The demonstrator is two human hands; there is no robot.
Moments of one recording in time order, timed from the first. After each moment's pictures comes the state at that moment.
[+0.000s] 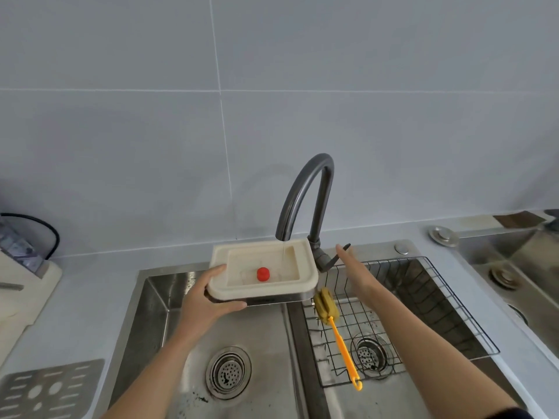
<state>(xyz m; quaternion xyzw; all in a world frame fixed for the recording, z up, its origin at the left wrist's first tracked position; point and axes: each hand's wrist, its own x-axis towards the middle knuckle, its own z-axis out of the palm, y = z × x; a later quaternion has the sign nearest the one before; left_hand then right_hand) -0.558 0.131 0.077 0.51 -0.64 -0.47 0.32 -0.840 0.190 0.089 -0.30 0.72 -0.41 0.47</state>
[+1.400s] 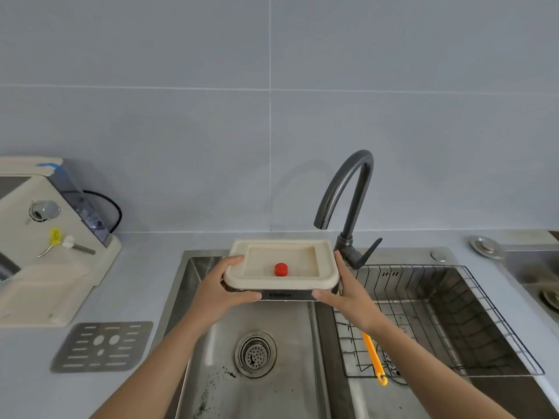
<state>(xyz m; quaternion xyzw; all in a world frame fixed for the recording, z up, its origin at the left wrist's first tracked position) -0.513 0.155 0.106 0.52 -0.65 -0.48 0.29 -0.752 0.235 0.120 -0.55 0.60 -0.40 0.42</state>
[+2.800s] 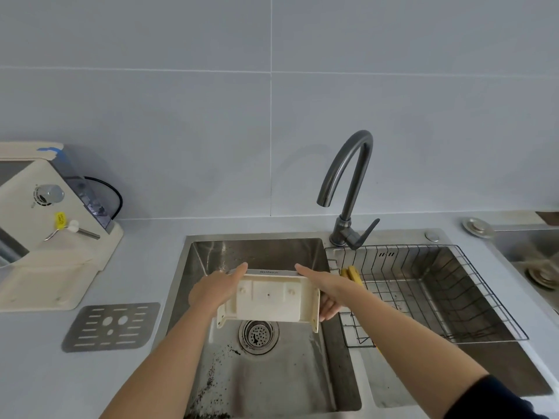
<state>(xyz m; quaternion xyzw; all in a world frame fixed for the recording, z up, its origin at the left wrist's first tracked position) -0.511 0.159 0.096 0.71 -0.63 -0.31 -0.03 -0.715 0.208 0.103 -0.30 0.77 -0.09 0.56</state>
